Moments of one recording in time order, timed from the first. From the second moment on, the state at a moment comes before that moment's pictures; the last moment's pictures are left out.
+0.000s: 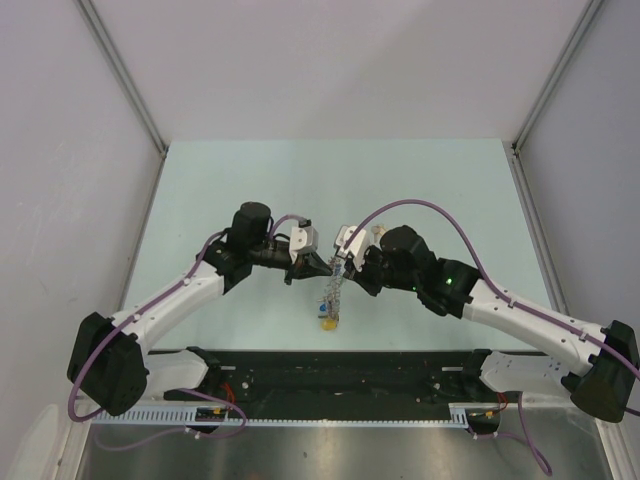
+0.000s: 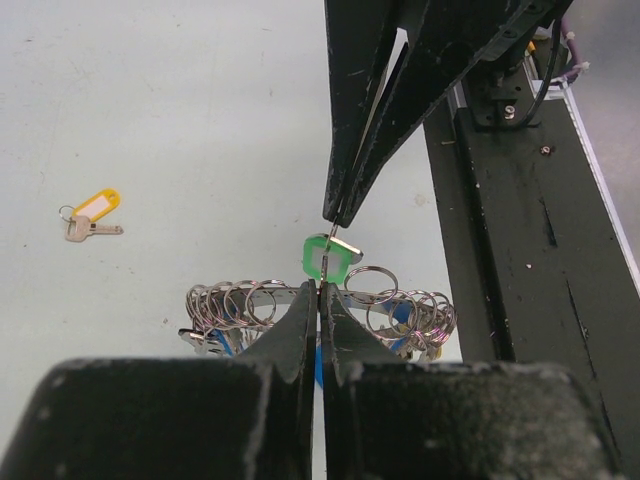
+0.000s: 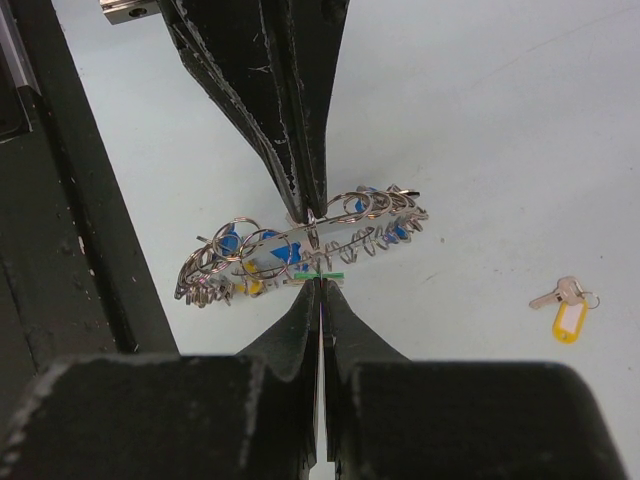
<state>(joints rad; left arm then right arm) -0.56 1.21 0.82 -0.12 0.98 0.44 0.95 1.11 0.93 -0.32 -0.14 -0.22</state>
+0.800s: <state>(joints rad) -0.57 1.21 0.82 -0.11 0.98 0.44 0.94 1.12 0.93 -0.32 -0.16 -0.21</state>
